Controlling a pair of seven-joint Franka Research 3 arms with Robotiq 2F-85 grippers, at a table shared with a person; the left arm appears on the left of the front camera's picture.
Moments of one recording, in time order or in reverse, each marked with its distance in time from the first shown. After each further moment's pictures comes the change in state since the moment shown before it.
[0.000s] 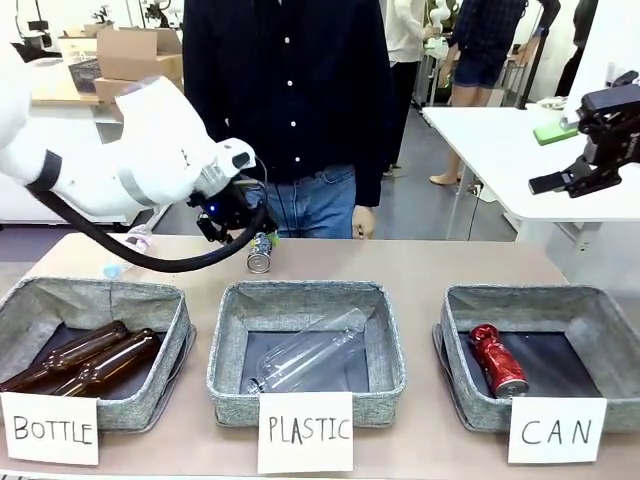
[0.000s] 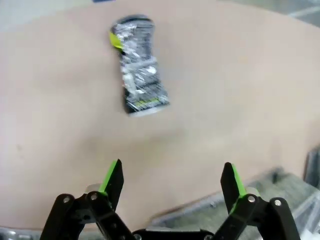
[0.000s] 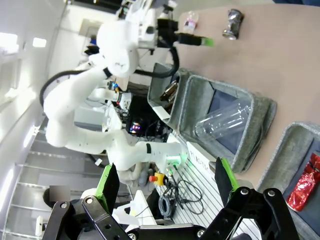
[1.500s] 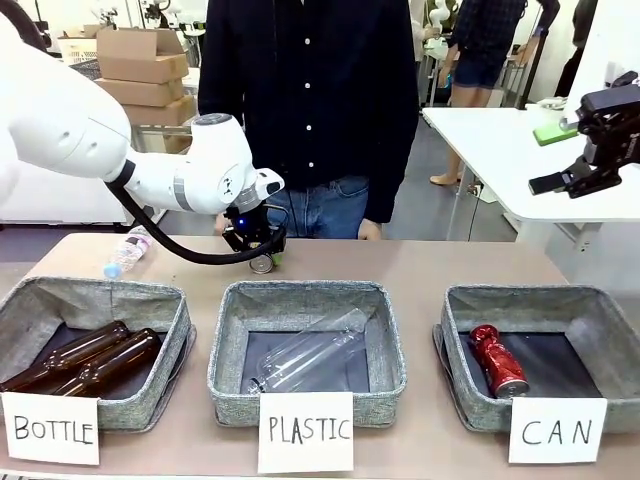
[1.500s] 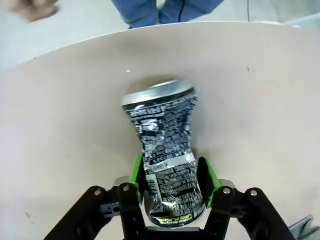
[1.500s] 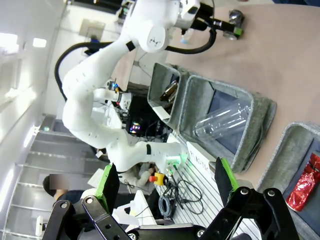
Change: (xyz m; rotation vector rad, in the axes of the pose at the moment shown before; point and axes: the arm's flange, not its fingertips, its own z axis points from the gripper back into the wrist) left arm 0.065 0.007 -0.091 0.119 0.091 -0.047; right arm 0.000 0.000 0.000 0.000 0.000 0.000
